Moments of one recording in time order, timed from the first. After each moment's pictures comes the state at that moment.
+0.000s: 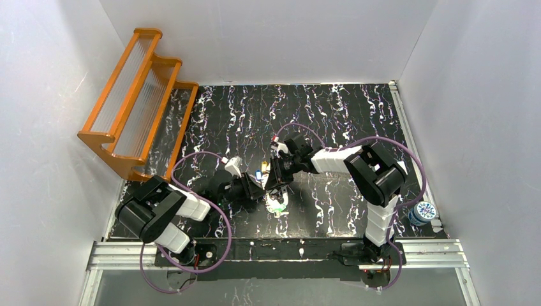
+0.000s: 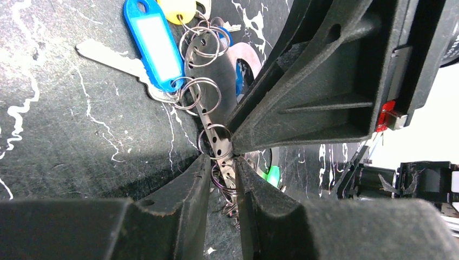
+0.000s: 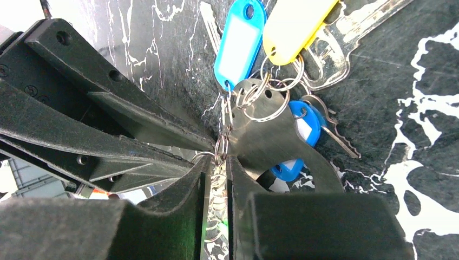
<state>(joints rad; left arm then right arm) -0.64 1.51 0.23 0.78 0.27 -0.85 0.72 1.90 1.00 -0.02 -0.68 0.57</state>
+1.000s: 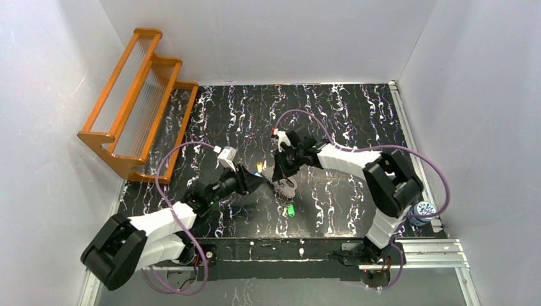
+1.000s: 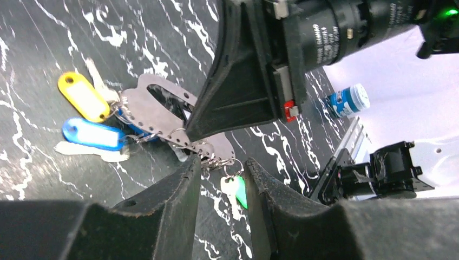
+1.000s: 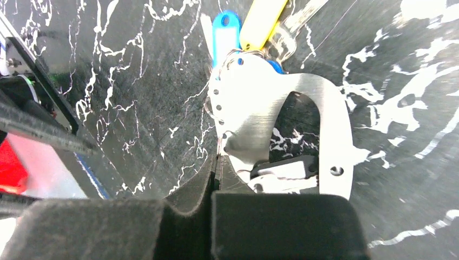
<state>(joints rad) -0.64 1.12 0.22 0.69 0.26 -0.70 0.72 1.78 1.07 -0.24 -0.51 0.32</state>
